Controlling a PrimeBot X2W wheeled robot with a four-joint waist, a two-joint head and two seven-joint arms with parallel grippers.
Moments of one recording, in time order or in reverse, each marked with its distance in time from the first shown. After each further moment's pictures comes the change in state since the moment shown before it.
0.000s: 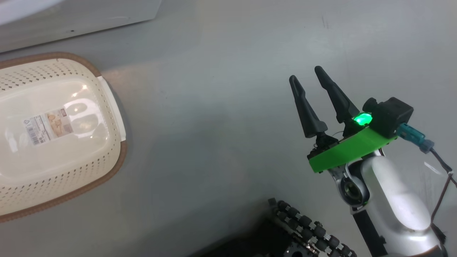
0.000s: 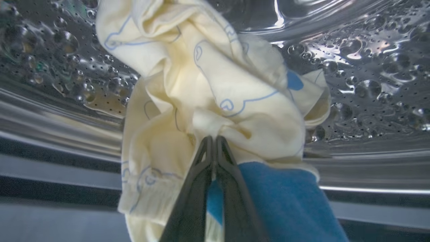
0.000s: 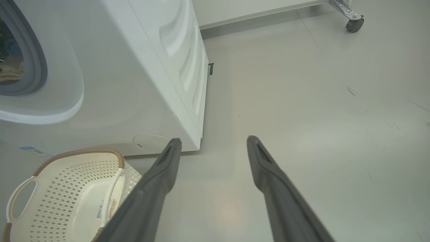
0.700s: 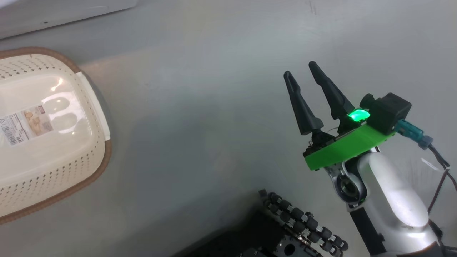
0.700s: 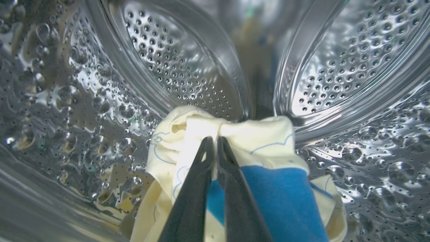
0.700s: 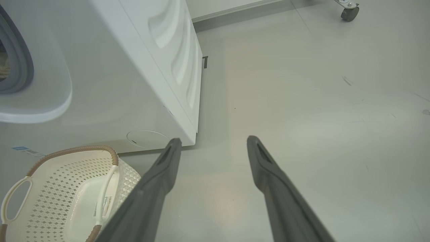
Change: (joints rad) left arm -0.158 0.002 0.007 0.146 0.100 -0.019 -0.550; right arm -0.020 0.000 0.032 -0.013 0.043 0.000 0.000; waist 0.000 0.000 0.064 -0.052
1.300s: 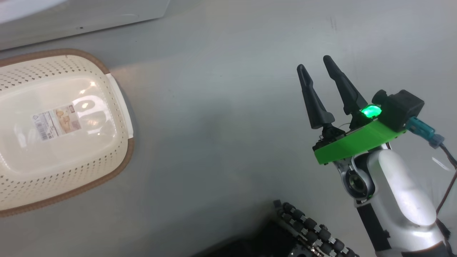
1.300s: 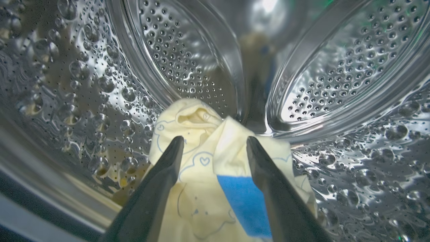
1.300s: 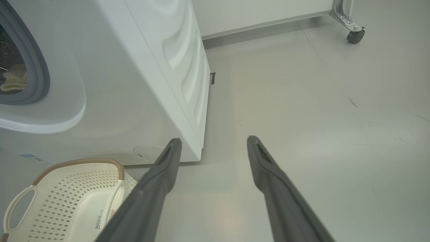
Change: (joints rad) left arm 0.053 -0.113 0.053 0.118 -0.135 -0.071 -0.123; right arm 0.001 0.000 -0.058 -0.001 -0.042 0.000 0.000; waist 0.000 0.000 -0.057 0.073
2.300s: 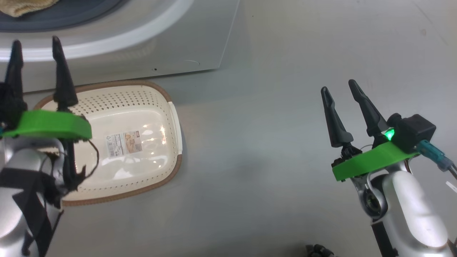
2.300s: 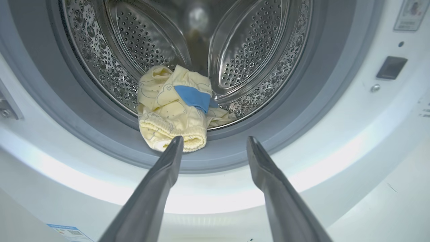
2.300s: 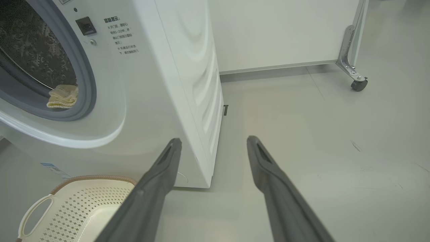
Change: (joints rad) left arm 0.889 -0.098 -0.031 -0.688 -0.045 0.154 -0.145; right arm 0.115 0.000 -0.130 0.001 -0.147 0.000 0.000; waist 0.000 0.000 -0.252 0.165
